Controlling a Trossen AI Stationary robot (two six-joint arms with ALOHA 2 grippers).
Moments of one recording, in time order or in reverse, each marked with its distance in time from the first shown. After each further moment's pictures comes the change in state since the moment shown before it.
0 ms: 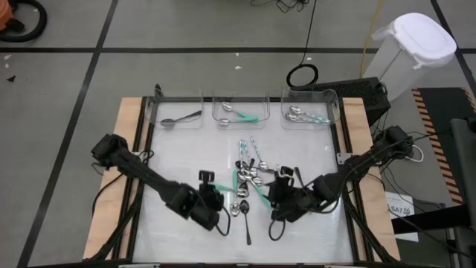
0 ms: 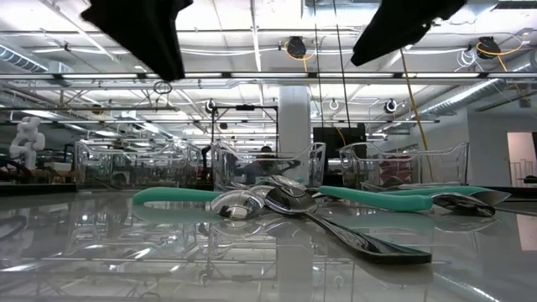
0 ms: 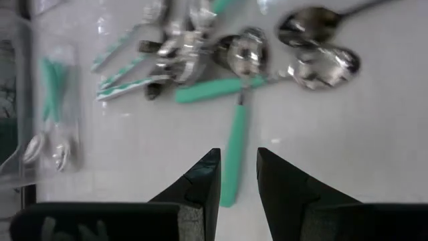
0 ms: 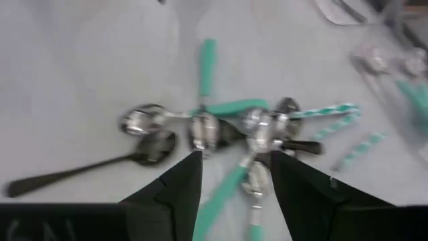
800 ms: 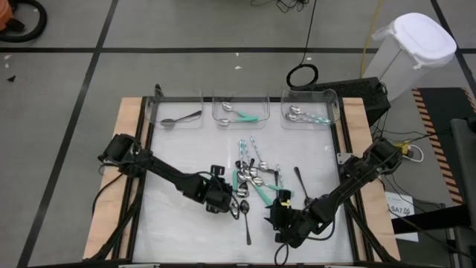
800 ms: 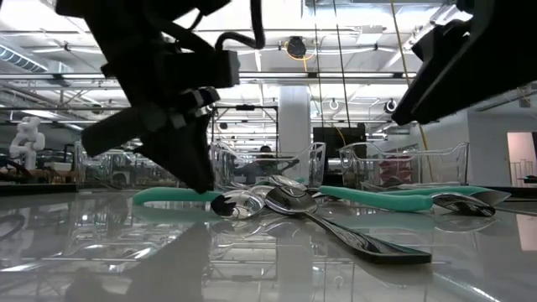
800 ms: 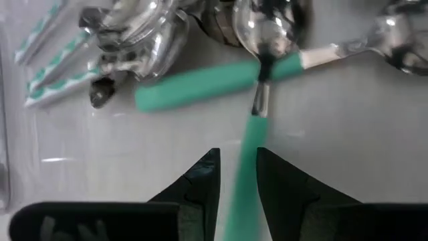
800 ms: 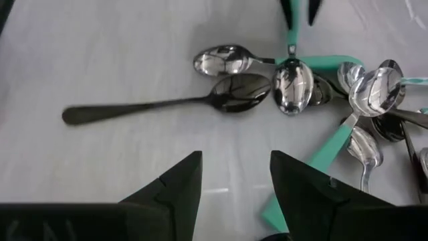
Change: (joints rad) left arm 0.164 0.096 -0.281 0.470 0.088 0.210; right arm 0.167 0.210 -0.061 0.190 0.009 0.052
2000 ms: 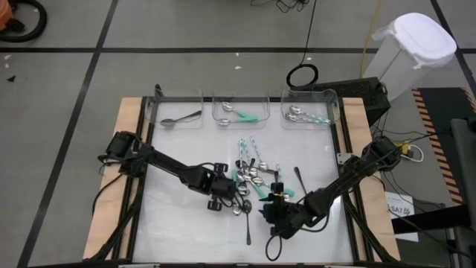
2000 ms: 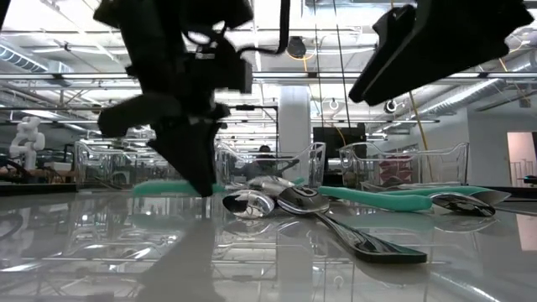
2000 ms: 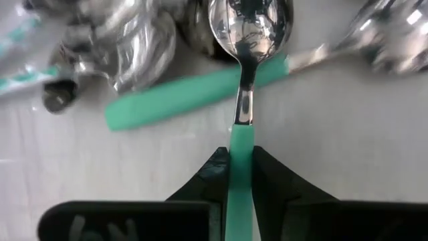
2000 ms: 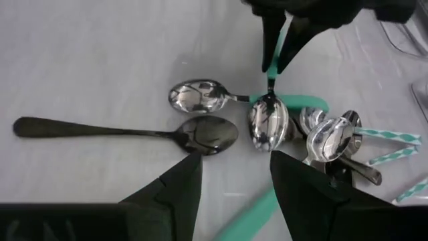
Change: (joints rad) left arm 0.085 0.000 0.051 -0.039 0.197 0.031; right arm -0.093 -0.019 0.062 -0.039 -0.009 -0.251
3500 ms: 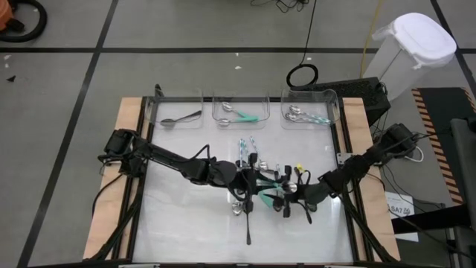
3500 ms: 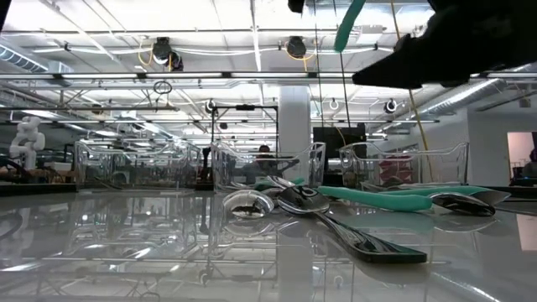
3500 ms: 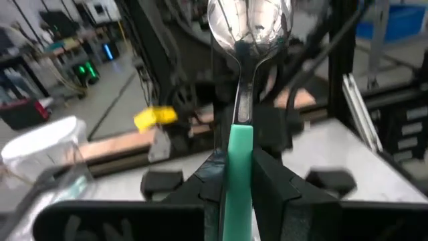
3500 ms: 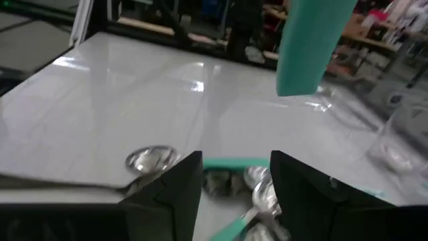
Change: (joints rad) left arm 0.041 -0.027 0.132 0.937 0.088 0.265; right arm -0.086 -0.254 -0.619 1.034 0.007 -0.367
